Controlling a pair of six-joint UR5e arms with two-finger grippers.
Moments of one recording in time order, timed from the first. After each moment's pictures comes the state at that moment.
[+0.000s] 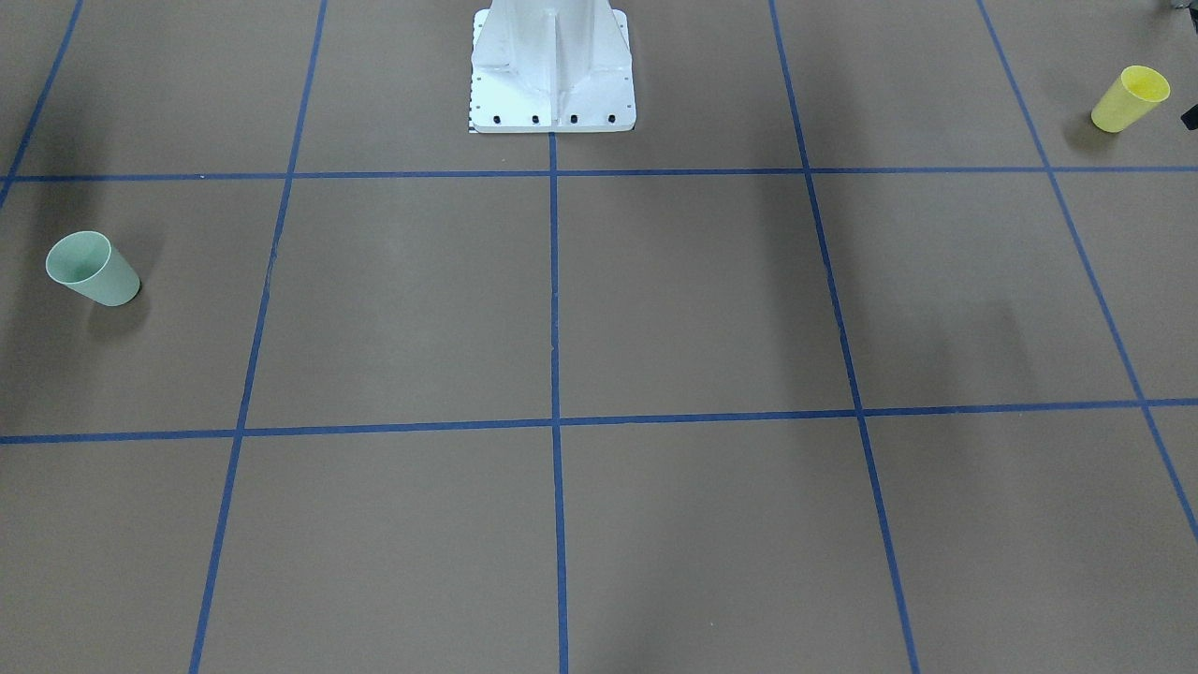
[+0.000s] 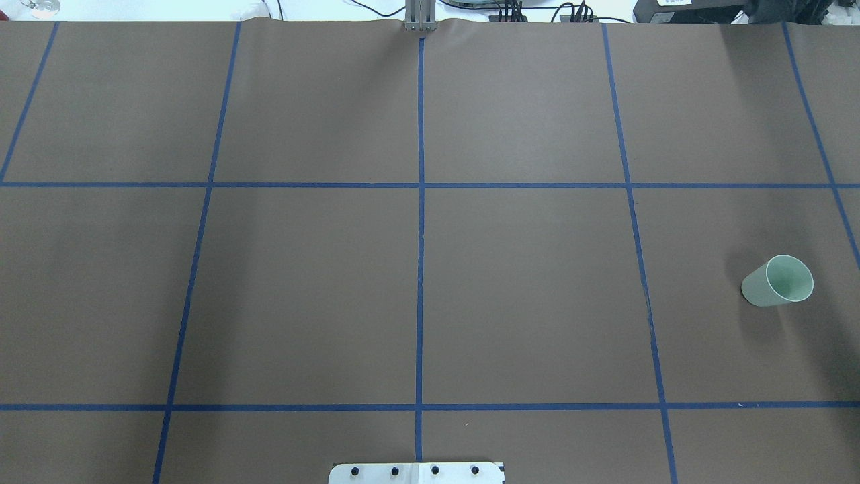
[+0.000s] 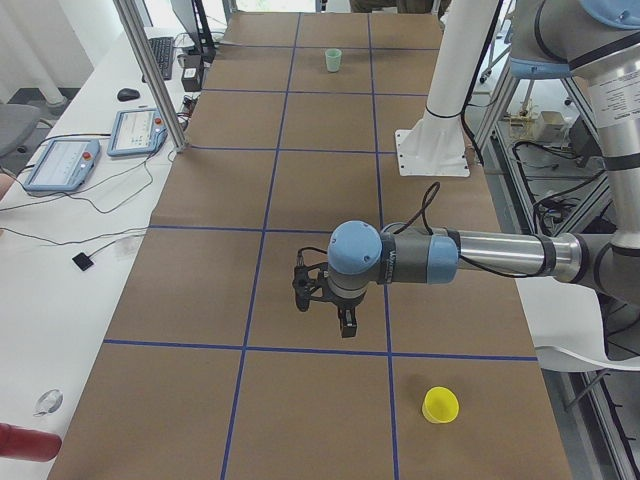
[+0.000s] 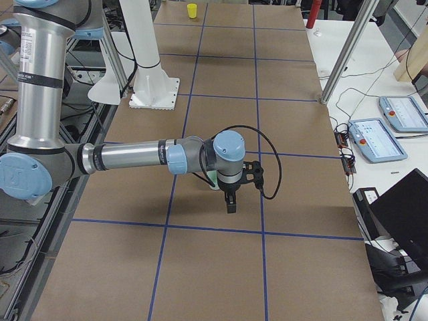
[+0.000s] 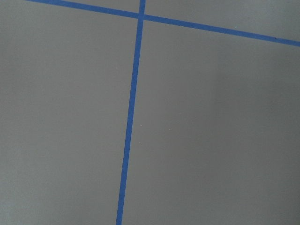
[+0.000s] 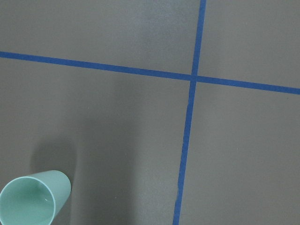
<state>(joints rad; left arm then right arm) -1.61 -1.21 -1.98 -1.53 -2.49 -0.11 1.50 -1.73 1.84 -1.54 2.35 0.03</state>
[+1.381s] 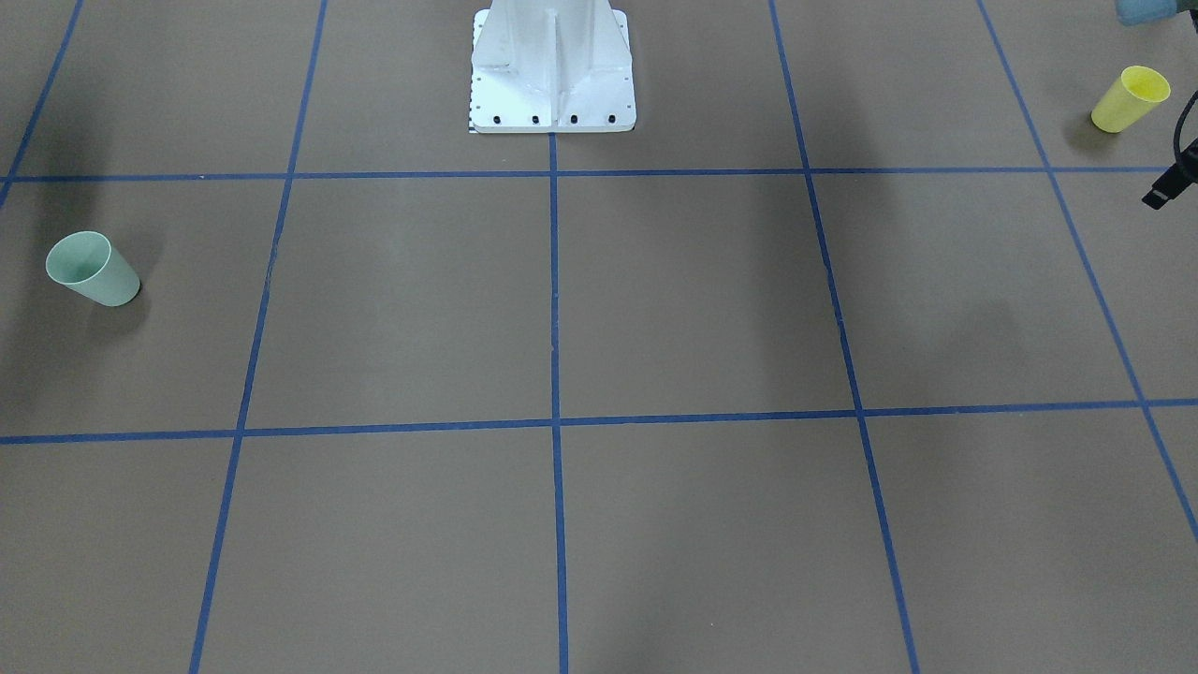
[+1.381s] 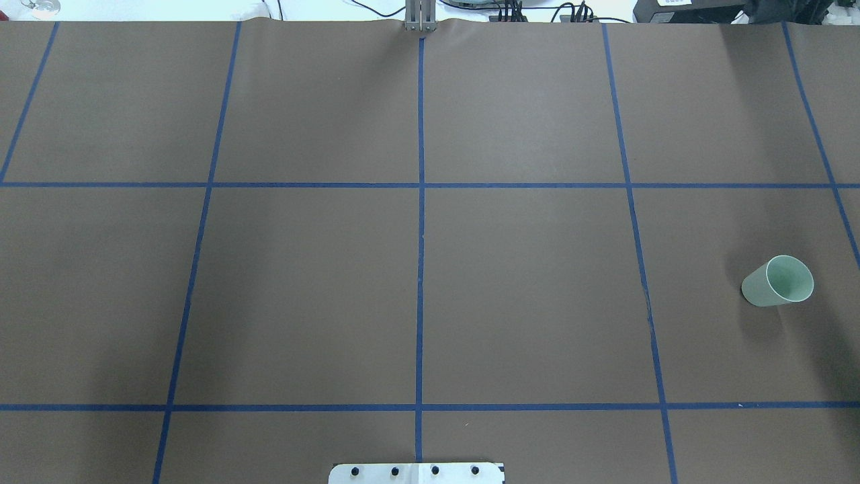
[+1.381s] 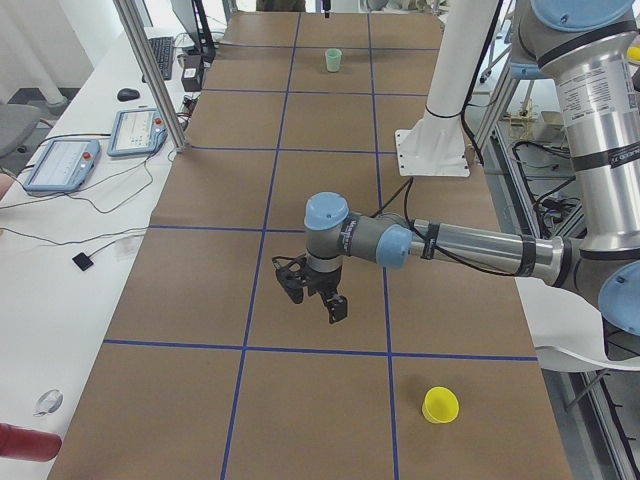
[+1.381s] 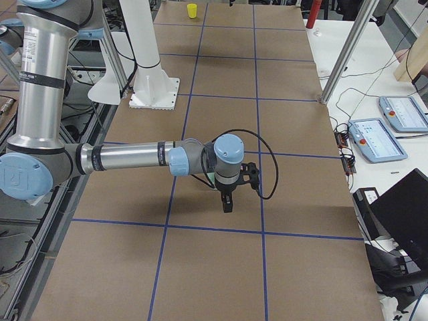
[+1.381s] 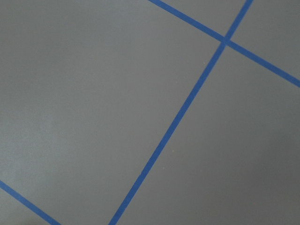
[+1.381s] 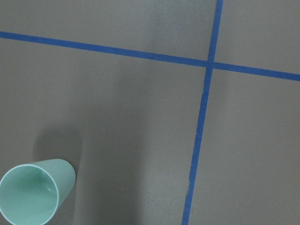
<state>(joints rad) -1.27 -1.29 -1.97 -1.70 -2.11 -1.07 1.43 -1.74 1.84 -1.53 2.35 0.02</state>
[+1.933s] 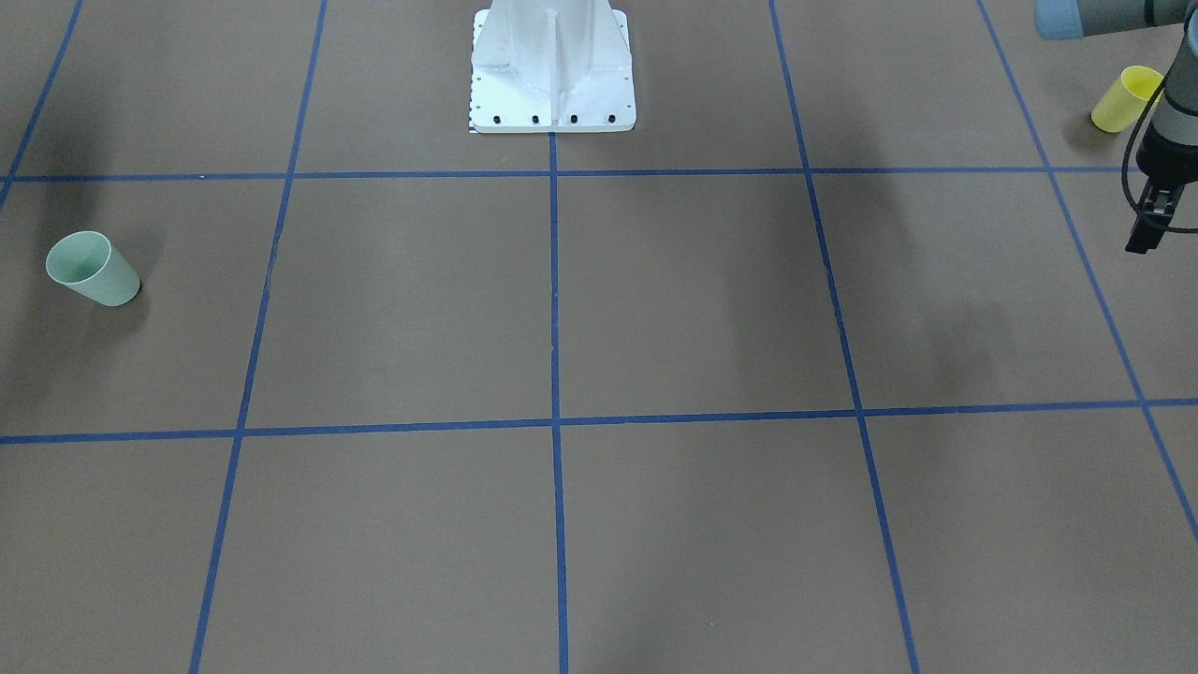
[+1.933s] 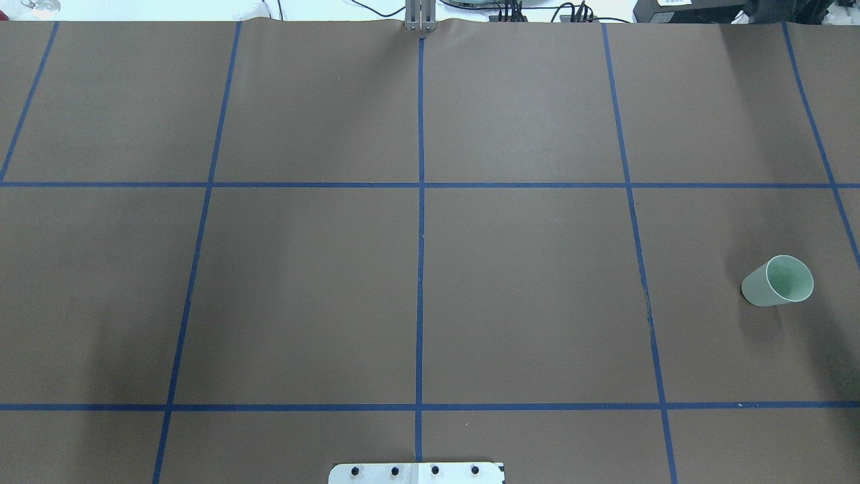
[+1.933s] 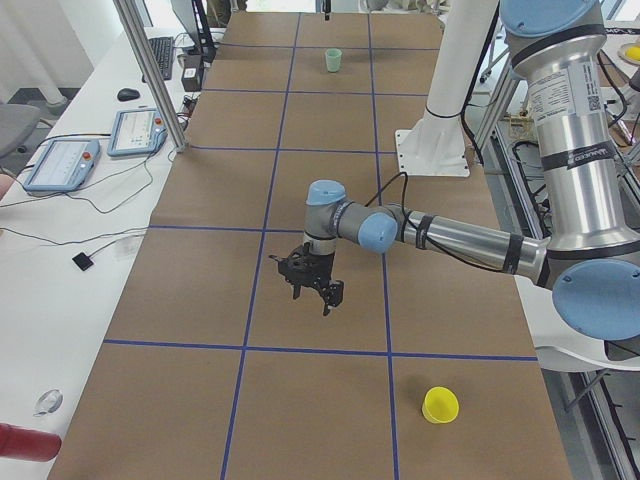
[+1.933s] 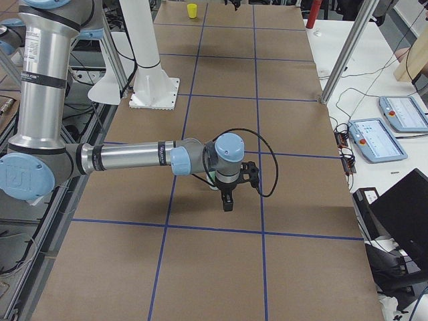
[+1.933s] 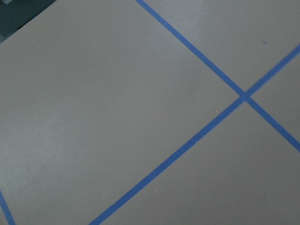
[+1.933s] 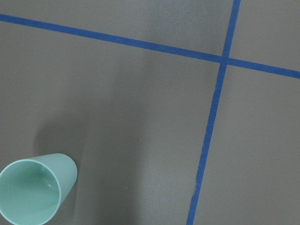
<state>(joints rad) -1.01 -1.32 -1.99 -1.67 -1.76 -1.73 1.41 -1.74 1.84 -1.51 2.33 0.03</state>
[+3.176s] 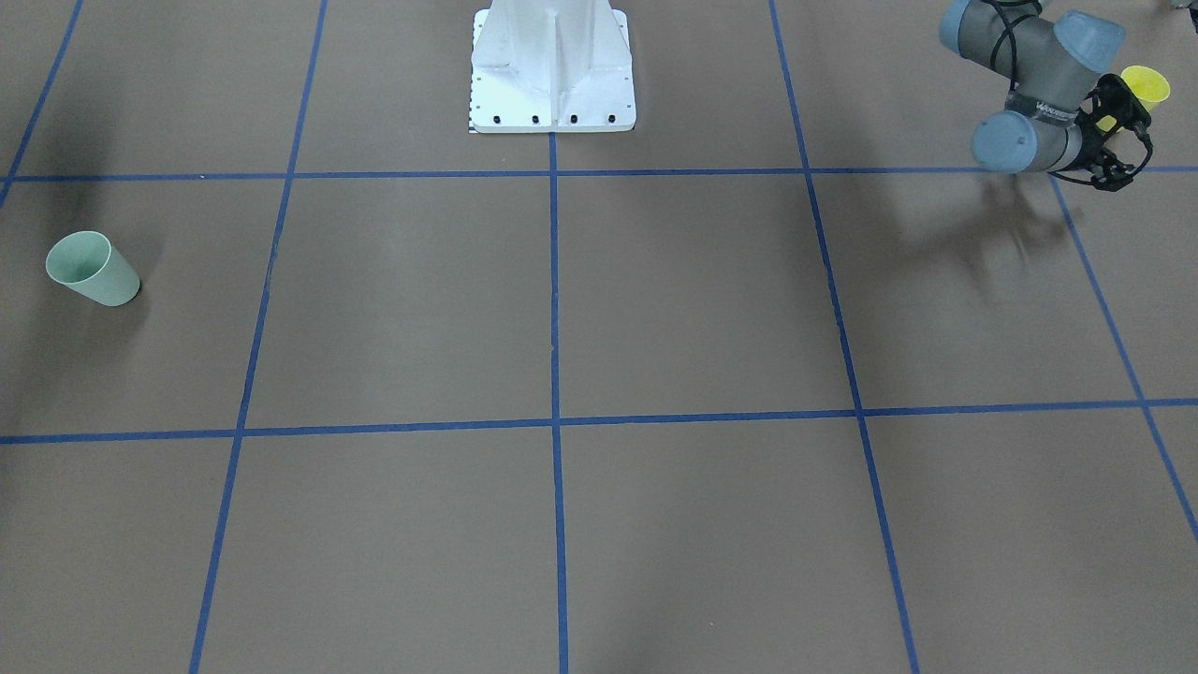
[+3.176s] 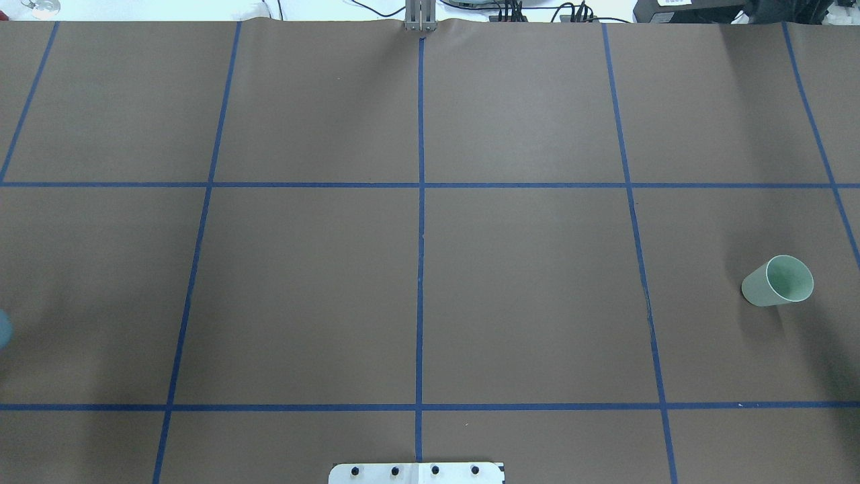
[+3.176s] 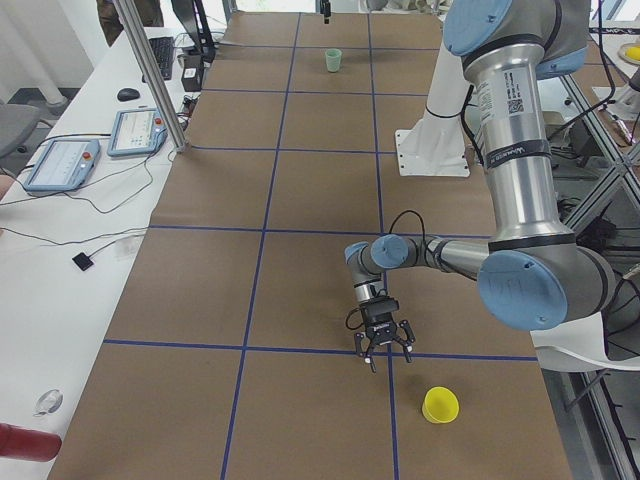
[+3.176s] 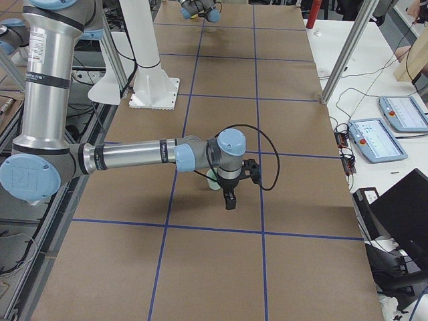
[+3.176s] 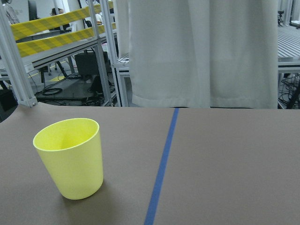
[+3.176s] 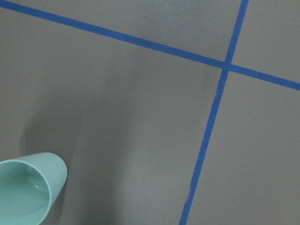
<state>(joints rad) -0.49 -1.29 -1.76 -1.16 -1.67 -2.76 1.36 -1.74 1.85 -1.50 2.25 0.02</state>
